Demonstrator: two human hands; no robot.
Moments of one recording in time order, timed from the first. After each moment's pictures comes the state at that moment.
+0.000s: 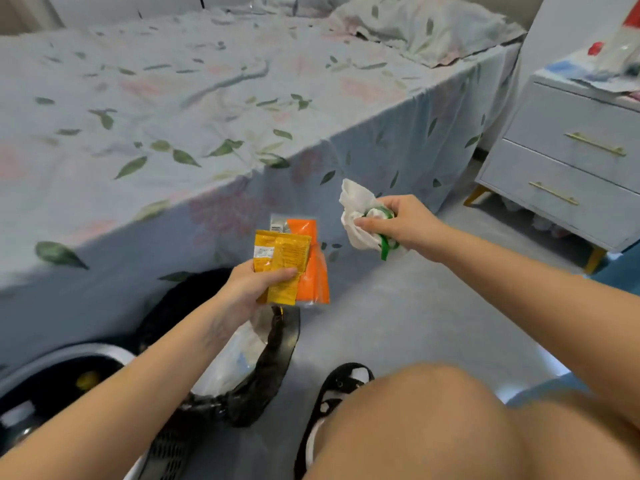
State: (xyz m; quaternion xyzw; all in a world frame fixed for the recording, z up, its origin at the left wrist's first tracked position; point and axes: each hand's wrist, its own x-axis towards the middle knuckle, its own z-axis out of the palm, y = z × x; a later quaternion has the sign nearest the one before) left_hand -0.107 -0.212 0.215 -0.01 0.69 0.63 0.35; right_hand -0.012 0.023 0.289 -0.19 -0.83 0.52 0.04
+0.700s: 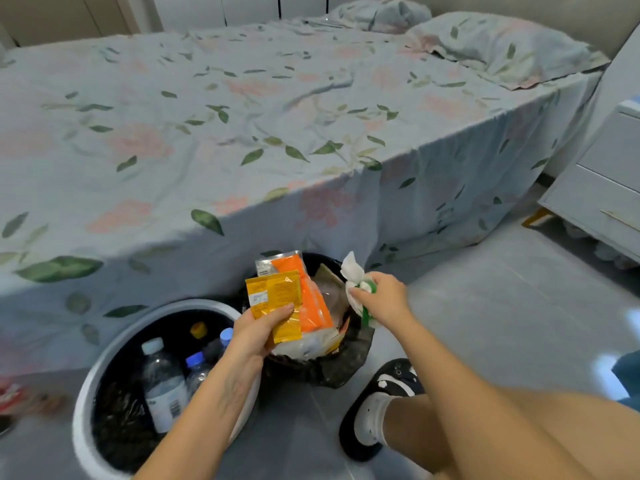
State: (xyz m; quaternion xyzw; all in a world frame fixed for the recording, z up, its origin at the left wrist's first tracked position) left_hand -0.067 -0.388 0.189 -0.19 0.60 0.73 0.26; right_hand -0.025 -0.174 0.201 -0.28 -0.87 0.41 0.01
